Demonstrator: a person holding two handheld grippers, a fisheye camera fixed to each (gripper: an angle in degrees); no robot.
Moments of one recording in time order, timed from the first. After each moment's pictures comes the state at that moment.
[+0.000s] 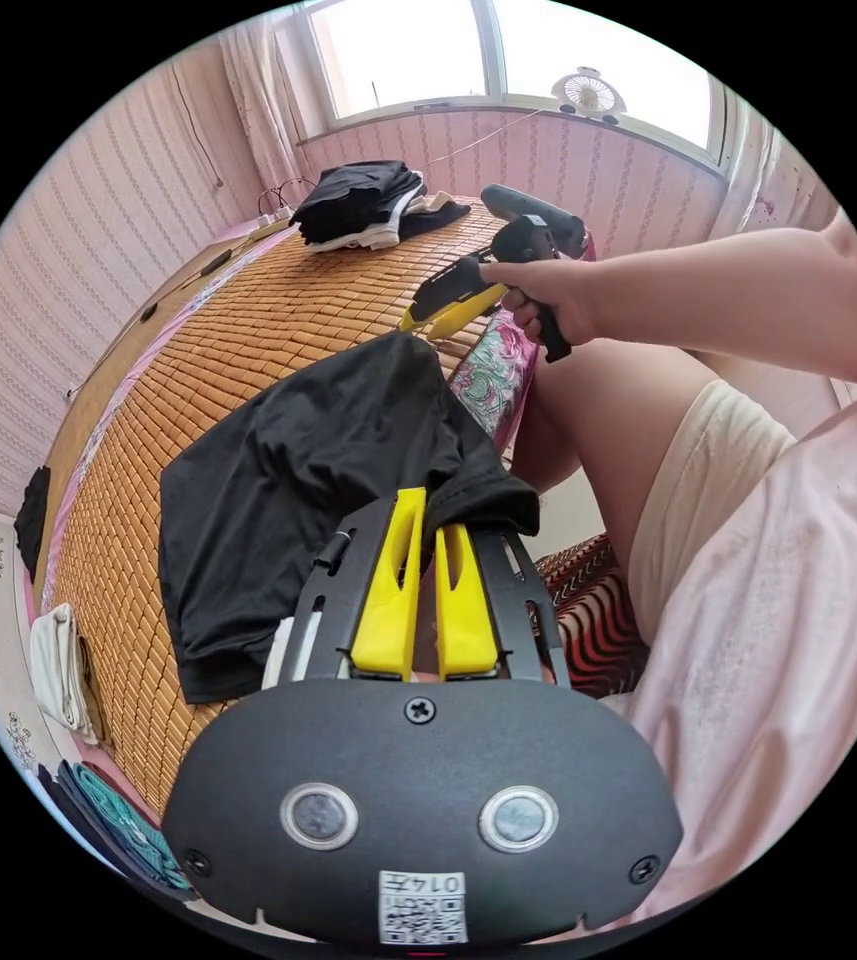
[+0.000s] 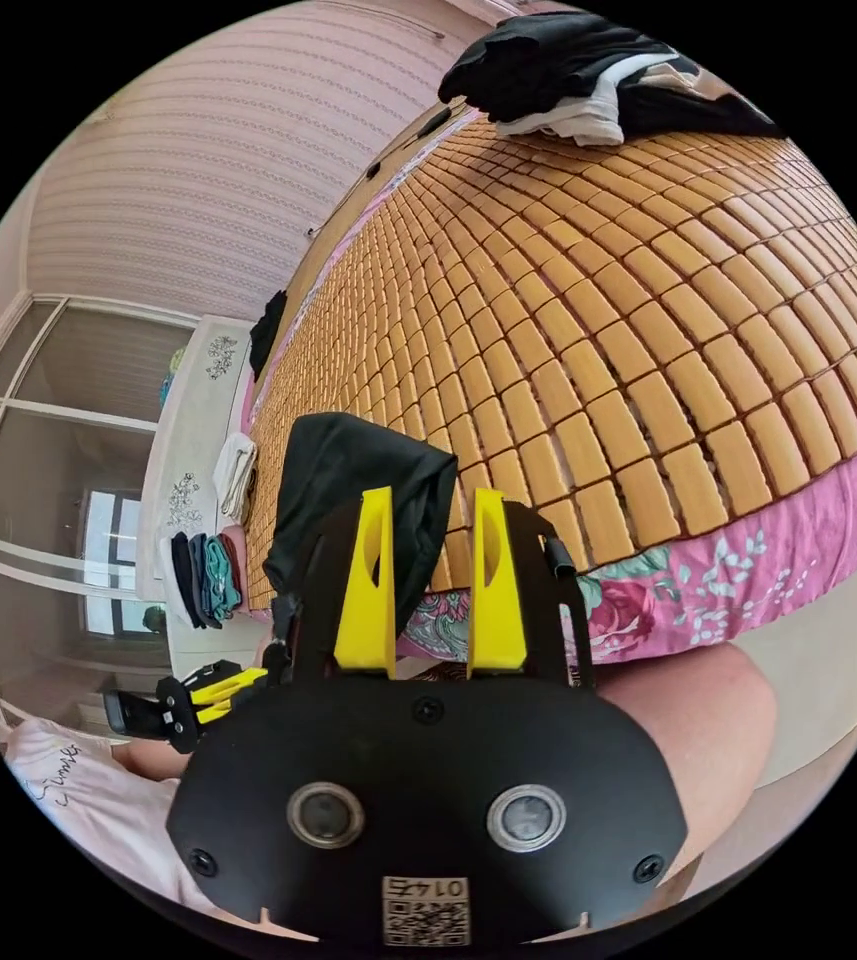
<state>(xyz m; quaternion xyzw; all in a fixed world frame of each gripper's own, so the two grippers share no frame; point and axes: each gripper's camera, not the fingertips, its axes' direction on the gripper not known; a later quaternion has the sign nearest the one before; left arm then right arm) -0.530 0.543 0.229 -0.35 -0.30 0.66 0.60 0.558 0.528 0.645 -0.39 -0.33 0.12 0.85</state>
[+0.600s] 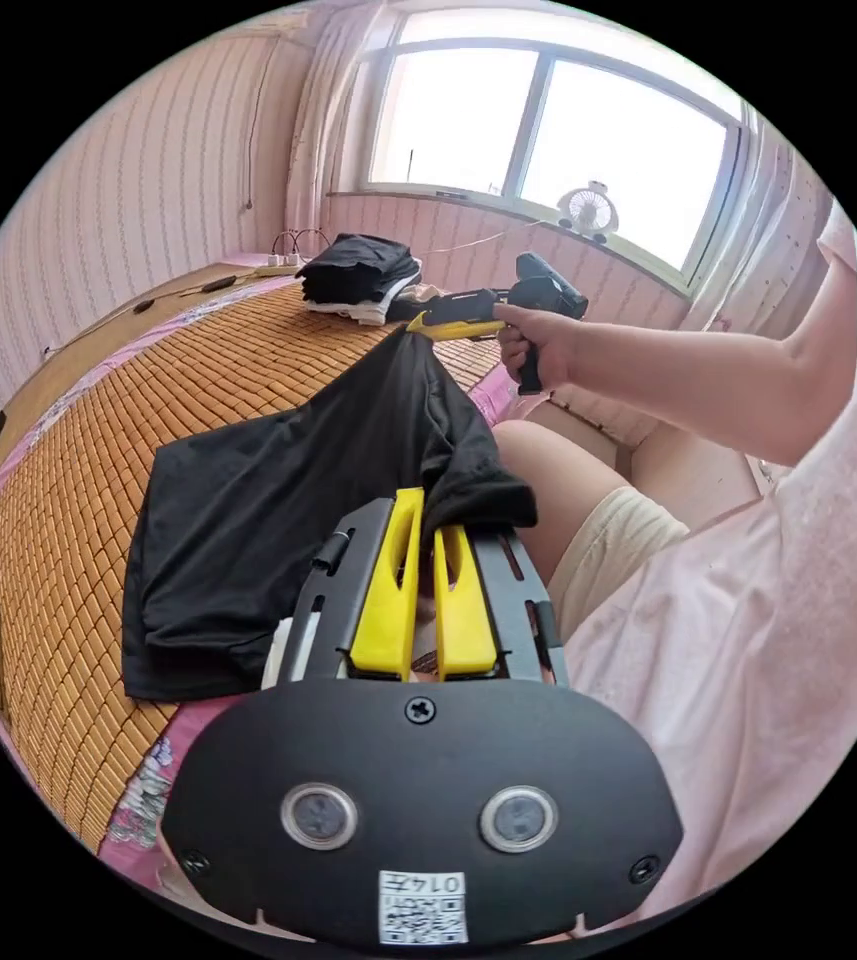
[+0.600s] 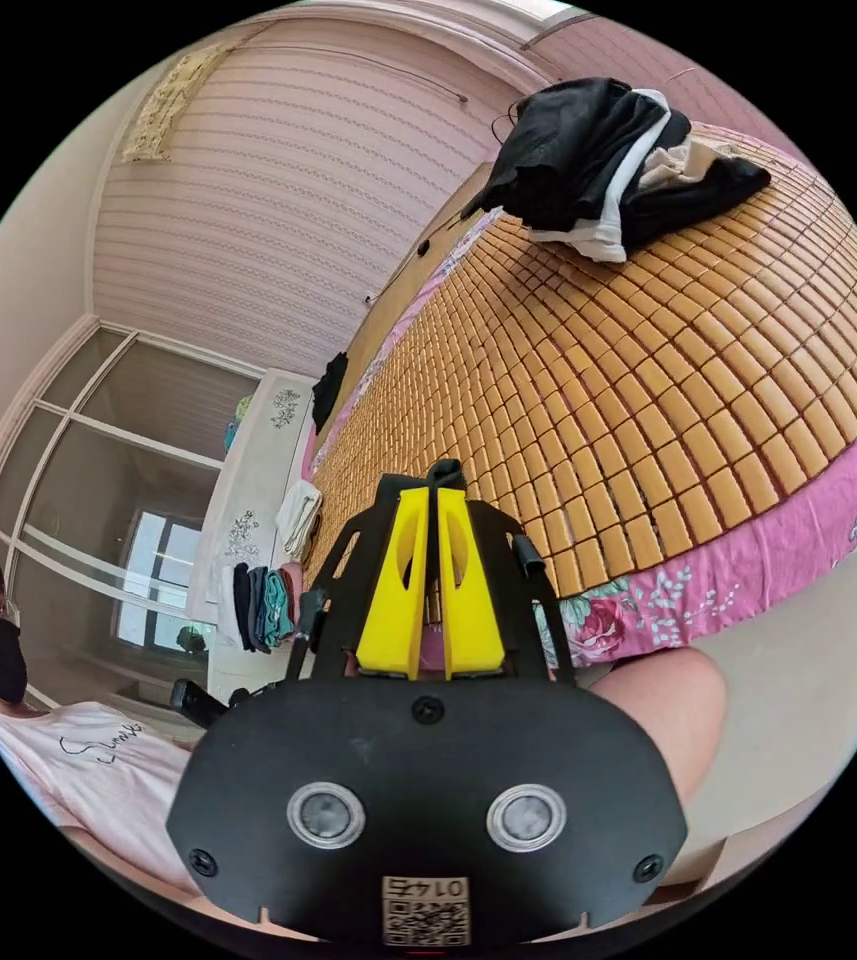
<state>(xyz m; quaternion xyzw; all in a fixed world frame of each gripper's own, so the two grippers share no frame) -0.538 0.495 0.171 -0.31 -0.17 0.60 0.72 0.603 0.452 0.591 -0.29 -0.39 0.17 0.86</state>
